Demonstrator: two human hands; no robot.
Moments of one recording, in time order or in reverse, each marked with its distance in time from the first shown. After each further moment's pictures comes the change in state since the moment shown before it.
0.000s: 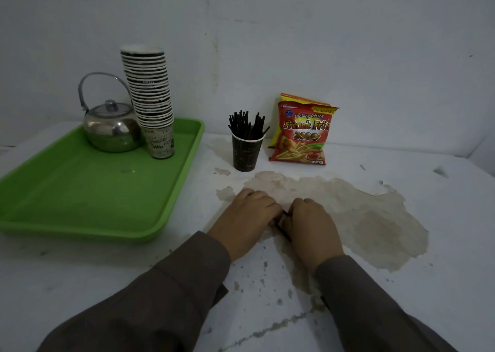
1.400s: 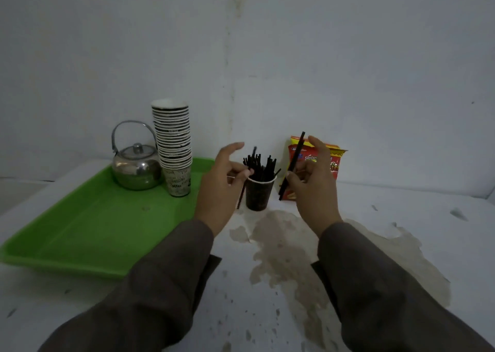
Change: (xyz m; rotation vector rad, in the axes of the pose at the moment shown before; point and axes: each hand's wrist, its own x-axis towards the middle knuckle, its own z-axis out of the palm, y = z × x) left_hand 0.033 -0.052 -0.088 -0.680 0.641 -0.407; right_hand 0.077 -0.042 -0.067 0.919 0.368 -0.123
